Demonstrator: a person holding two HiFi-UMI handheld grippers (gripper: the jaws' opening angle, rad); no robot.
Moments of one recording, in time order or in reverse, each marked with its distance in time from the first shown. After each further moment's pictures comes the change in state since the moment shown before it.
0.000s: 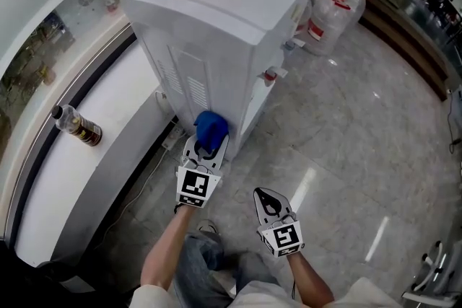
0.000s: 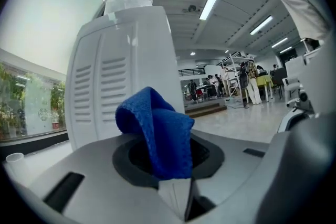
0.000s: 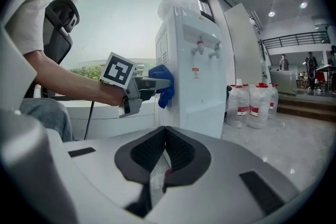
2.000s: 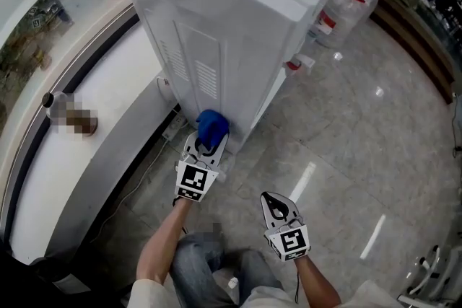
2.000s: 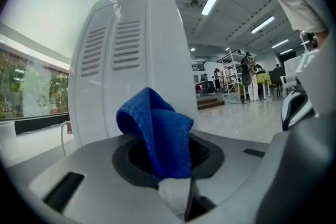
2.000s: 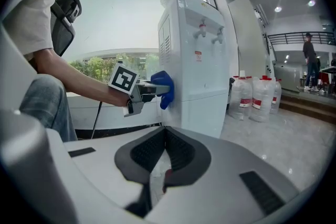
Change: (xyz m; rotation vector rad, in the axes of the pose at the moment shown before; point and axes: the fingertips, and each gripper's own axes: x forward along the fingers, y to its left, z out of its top) left arm 0.006 0.010 -0.091 -0.028 0.057 -0.018; right arm 0.008 0.002 -0.051 -0.018 0.086 0.031
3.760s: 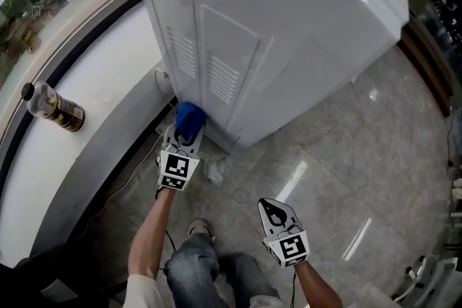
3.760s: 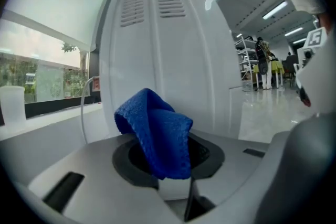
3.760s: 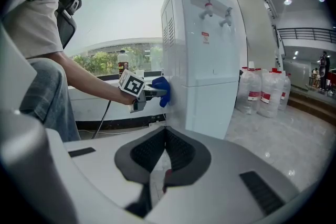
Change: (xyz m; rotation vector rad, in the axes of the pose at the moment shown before) left arm 0.010 0.081 -0.099 -0.002 0.125 0.115; right arm 0.033 0.000 -0.027 -0.020 0.084 0.066
